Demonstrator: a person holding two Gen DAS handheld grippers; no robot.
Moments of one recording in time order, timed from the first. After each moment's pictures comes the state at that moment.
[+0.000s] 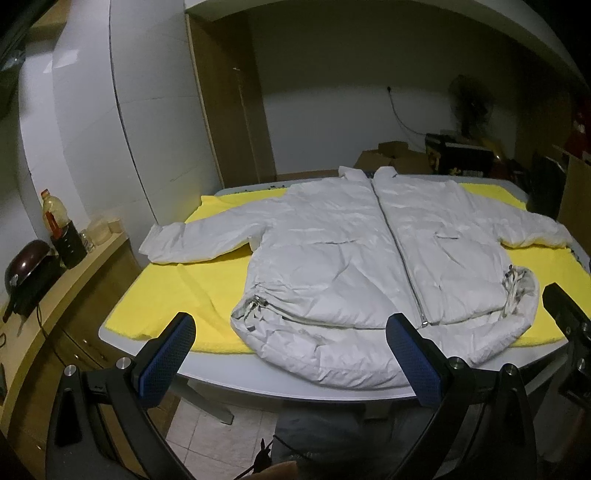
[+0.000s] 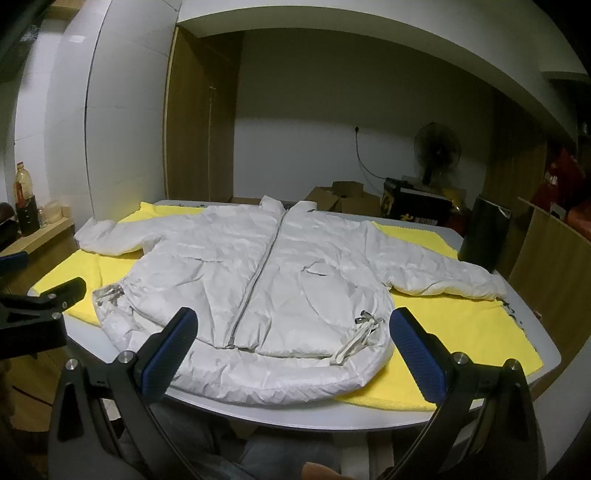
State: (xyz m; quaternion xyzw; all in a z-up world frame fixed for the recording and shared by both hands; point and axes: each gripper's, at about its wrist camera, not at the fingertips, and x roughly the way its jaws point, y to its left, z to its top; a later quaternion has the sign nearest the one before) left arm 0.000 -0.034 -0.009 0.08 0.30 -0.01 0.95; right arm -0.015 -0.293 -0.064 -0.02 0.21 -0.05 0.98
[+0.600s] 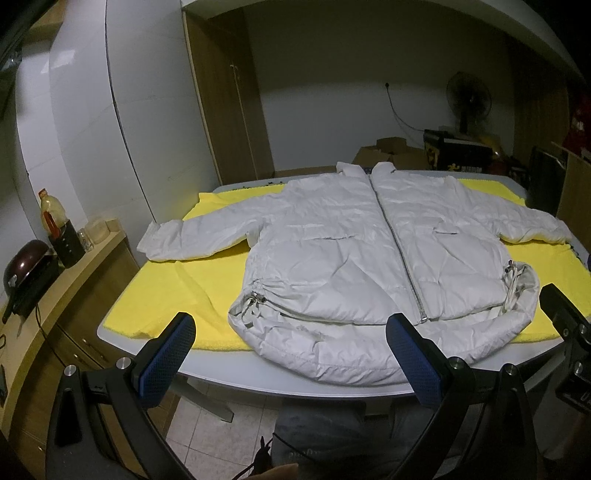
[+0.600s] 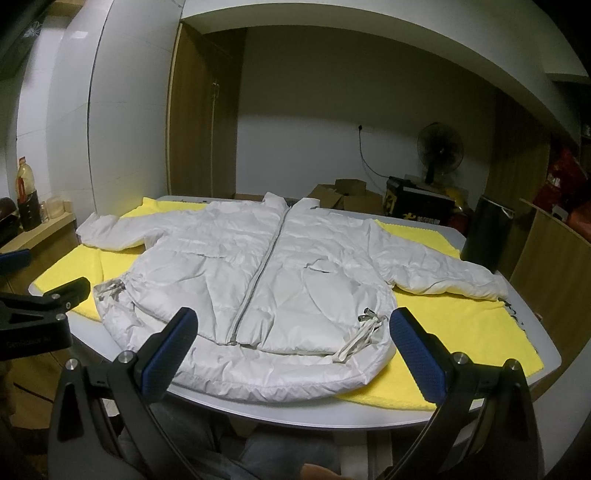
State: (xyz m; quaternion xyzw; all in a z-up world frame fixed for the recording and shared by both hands) left arm 0.000 -0.035 -0.011 0.08 0.31 -0.01 0.95; right arm -0.015 -0.290 -0.064 -0.02 0.21 -0.05 0.98
